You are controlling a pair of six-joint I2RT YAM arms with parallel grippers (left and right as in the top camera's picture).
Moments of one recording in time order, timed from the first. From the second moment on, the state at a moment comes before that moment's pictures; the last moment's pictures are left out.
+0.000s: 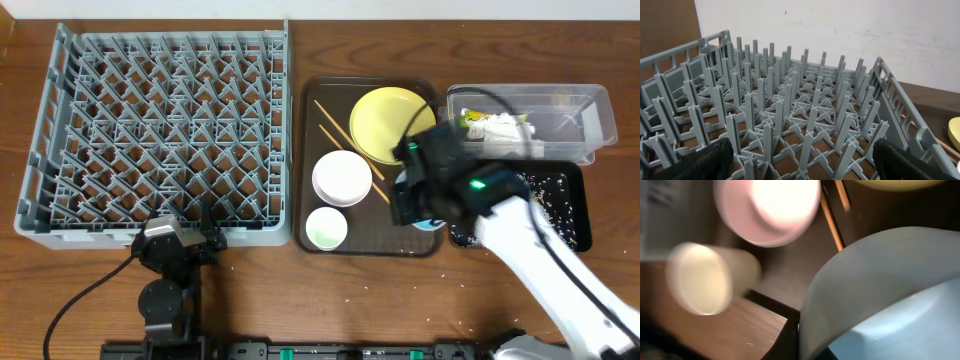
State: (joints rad) left arm 0.07 0.01 0.03 -0.13 -0.08 -0.14; right arm 0.50 1.43 1.09 -0.90 -0.16 0.28
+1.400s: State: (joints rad) left arm 0.07 0.01 0.03 -0.13 -0.08 -0.14; right arm 0.70 1.77 1.41 -0.96 -0.16 0.31
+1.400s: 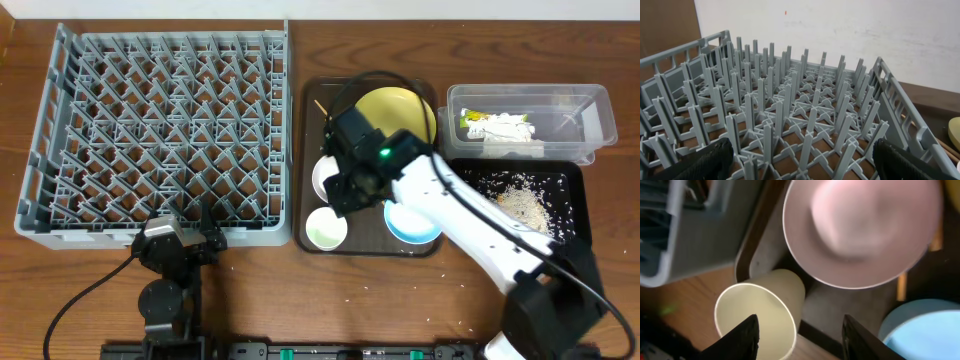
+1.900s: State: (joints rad) left arm 0.07 0.01 0.03 -0.13 -0.08 -0.14; right arm 0.76 1.95 1.40 -1.00 -0.14 0.37
